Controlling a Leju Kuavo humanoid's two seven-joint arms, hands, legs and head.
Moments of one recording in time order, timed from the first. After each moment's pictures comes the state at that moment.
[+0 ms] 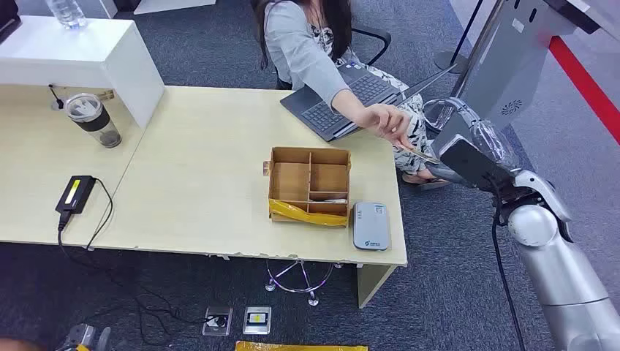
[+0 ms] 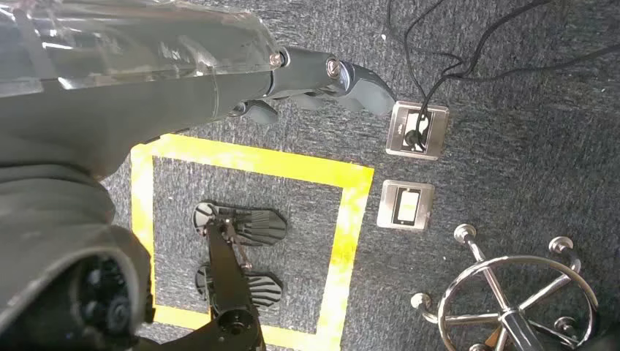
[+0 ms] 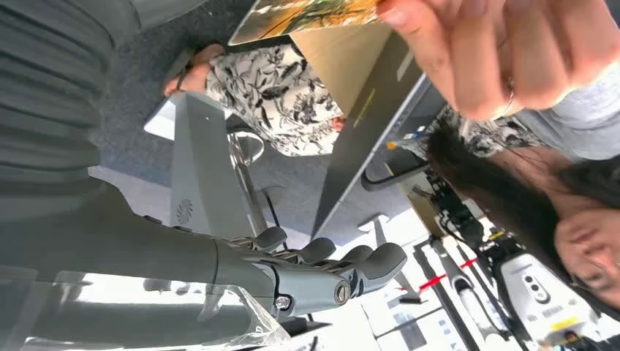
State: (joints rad) left arm -0.13 0.31 -0.06 -0.19 0.38 -0.27 -0.19; right arm -0.53 -0.46 0.12 -1.33 0.70 0.15 -0.21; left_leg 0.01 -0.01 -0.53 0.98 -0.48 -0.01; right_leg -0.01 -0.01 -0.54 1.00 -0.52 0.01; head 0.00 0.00
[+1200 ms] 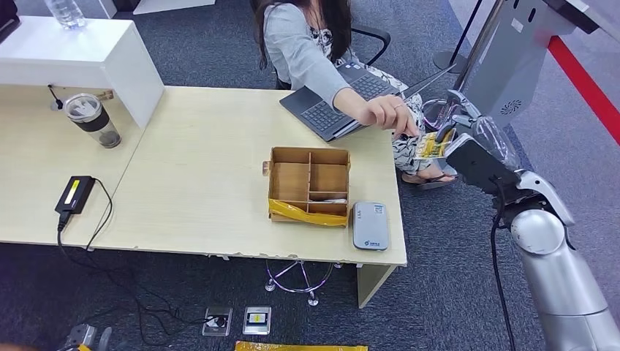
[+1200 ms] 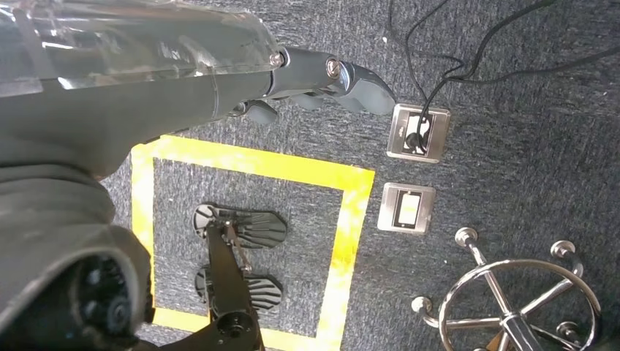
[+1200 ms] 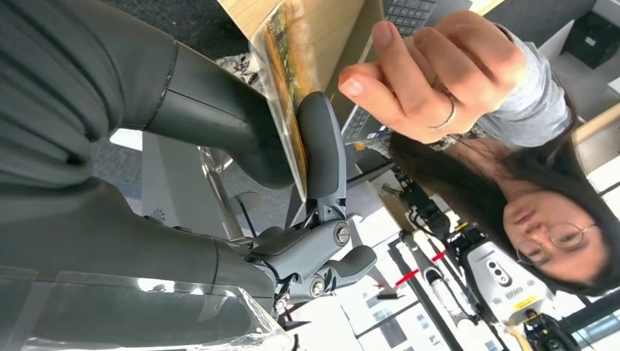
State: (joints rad) left arm -0.13 0.31 -0.06 -0.19 0.38 -0.25 -0.19; right arm -0.49 -0.42 0.05 -1.44 0.66 0.20 -0.20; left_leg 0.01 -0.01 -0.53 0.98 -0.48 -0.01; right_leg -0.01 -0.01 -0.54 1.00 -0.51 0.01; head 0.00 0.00
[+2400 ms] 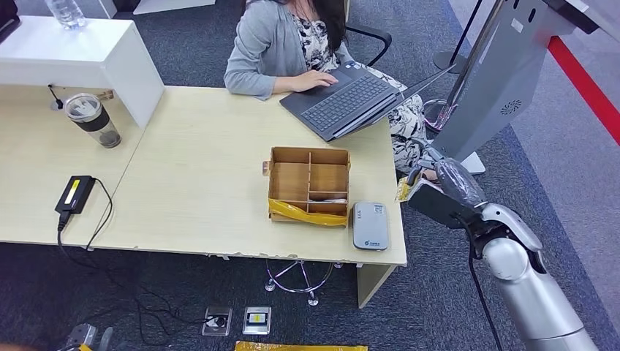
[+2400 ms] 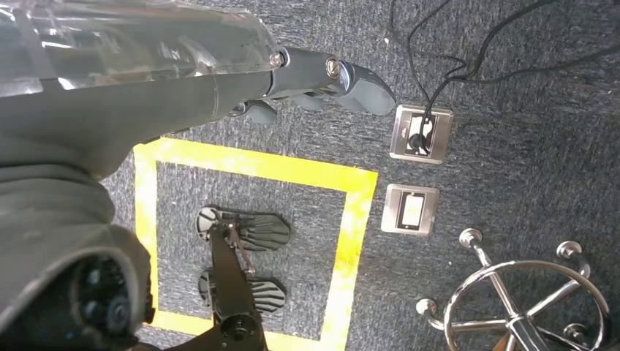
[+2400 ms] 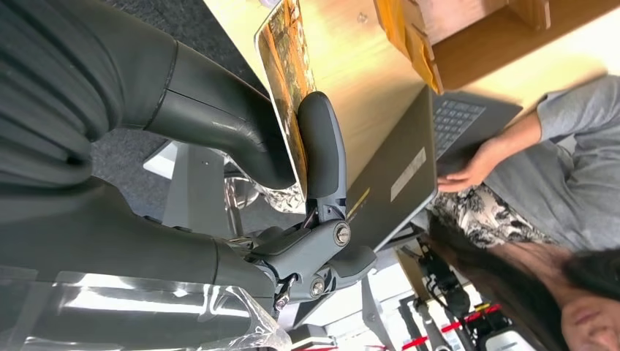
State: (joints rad) left arm -0.13 0.31 -0.06 -0.19 0.37 -0.25 -0.18; right arm -0.38 -0.40 0.14 -1.41 0.77 0.22 -0.22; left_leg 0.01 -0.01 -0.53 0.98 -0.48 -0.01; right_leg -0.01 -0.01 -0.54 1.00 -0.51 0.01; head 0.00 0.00
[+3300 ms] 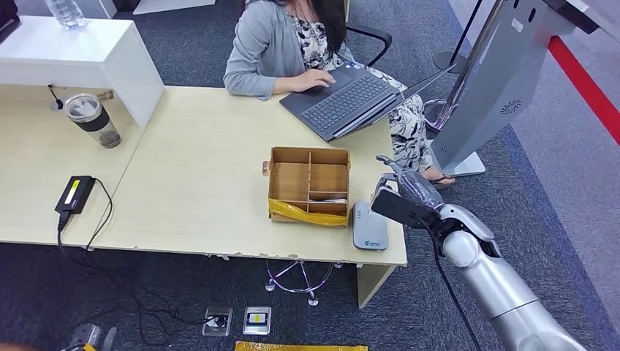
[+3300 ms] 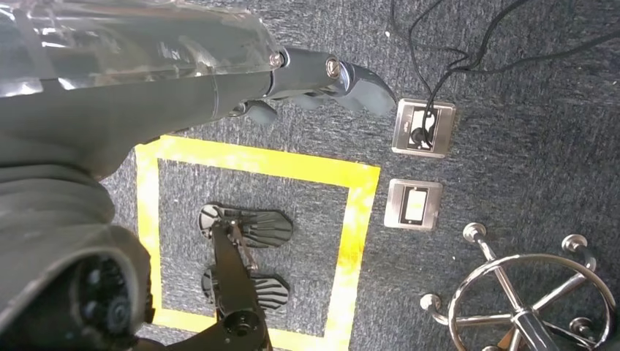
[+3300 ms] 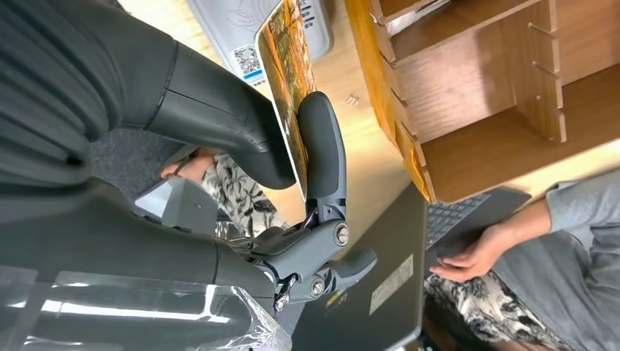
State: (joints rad) left arm -0.13 0.29 -0.06 -0.19 0.36 -0.26 -0.18; right arm -0.52 -0.33 0.35 -1.09 0.75 0.15 -0.28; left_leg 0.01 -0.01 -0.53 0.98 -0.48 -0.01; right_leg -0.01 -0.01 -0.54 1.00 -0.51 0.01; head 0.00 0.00
